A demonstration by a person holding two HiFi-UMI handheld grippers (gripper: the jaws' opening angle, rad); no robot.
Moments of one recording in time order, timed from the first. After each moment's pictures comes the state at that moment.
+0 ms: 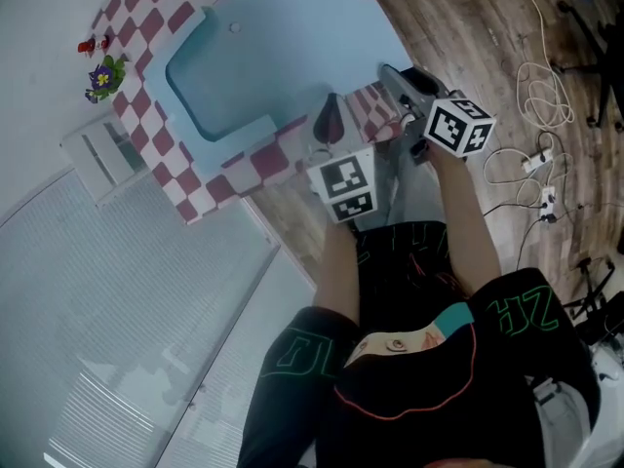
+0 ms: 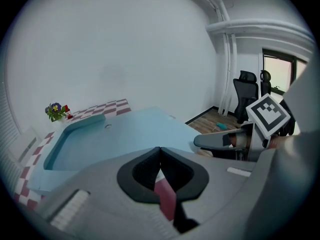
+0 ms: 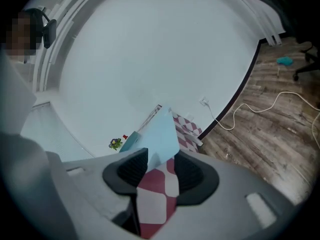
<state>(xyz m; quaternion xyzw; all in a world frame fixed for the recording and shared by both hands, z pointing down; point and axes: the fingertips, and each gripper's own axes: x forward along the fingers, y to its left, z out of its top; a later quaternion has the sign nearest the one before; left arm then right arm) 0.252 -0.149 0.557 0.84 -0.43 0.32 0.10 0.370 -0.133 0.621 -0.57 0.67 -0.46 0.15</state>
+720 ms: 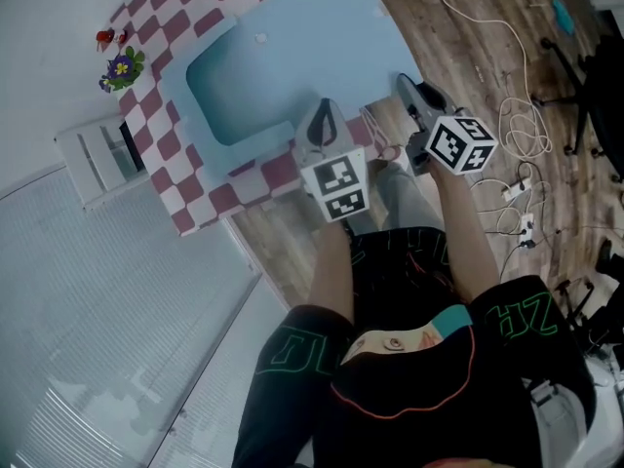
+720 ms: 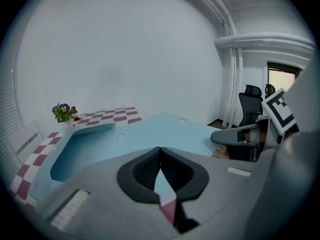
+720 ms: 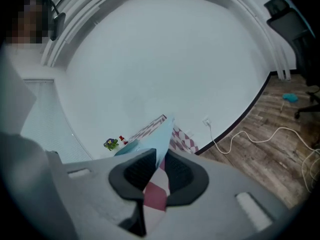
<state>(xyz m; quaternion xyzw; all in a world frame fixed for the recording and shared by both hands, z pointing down) 0.218 -0.189 0.526 0.84 -0.46 0.25 0.11 0.371 -0.155 0.562 -0.63 0.68 -0.36 0.09</state>
